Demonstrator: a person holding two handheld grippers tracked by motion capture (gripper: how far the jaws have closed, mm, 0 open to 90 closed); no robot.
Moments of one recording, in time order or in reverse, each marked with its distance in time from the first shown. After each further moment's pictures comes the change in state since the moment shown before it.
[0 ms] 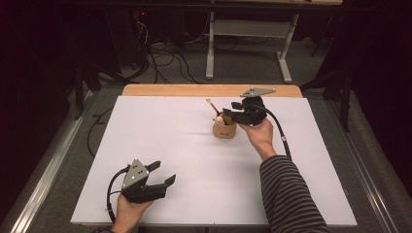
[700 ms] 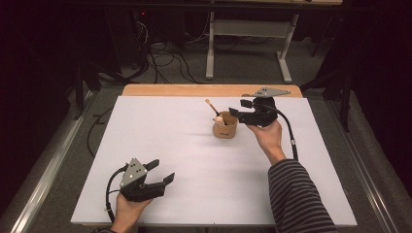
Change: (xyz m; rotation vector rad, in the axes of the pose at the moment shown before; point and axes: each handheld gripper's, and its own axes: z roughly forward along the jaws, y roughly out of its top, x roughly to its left) left arm 0.005 0.001 -0.001 -0.010 0.009 -0.015; right arm -0.004 -0.001 -0.032 -0.071 0.016 0.010
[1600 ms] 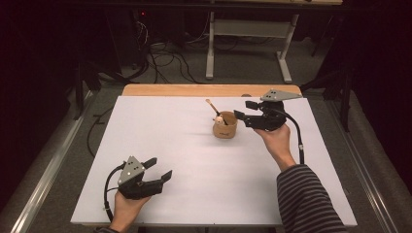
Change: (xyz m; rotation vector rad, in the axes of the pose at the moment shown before) left arm 0.007 0.000 0.000 0.000 0.015 -0.014; right arm 0.007 0.000 -0.029 -0.039 0.031 -0.032
